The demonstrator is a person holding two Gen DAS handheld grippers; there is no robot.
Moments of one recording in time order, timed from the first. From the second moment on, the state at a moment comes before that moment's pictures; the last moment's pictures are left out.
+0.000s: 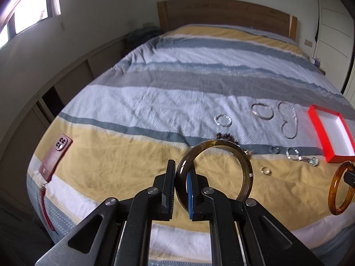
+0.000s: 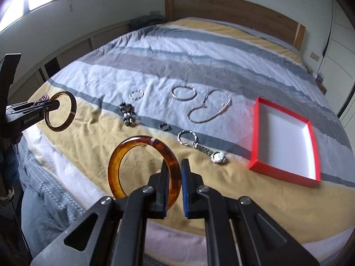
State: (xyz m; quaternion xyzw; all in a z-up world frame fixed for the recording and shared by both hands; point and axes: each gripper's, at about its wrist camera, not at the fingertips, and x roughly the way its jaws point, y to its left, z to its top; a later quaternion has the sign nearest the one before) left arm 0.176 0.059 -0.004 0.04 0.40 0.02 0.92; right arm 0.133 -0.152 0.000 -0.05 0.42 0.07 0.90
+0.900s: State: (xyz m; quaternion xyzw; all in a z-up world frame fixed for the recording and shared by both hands) left arm 0.133 -0.120 0.077 0.07 0.35 -0.14 0.93; right arm 0.054 -0.328 0.092 0.05 0.31 -0.06 0.95
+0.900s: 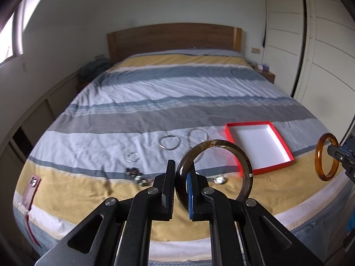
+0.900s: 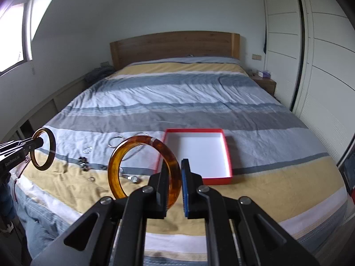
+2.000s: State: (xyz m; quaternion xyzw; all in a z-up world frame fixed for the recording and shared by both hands) left arm 0.295 -0.365 -0.132 0.21 0.48 -0.21 0.83; right arm 0.235 -0.443 -0.100 -0.03 0.53 -0.05 0.85
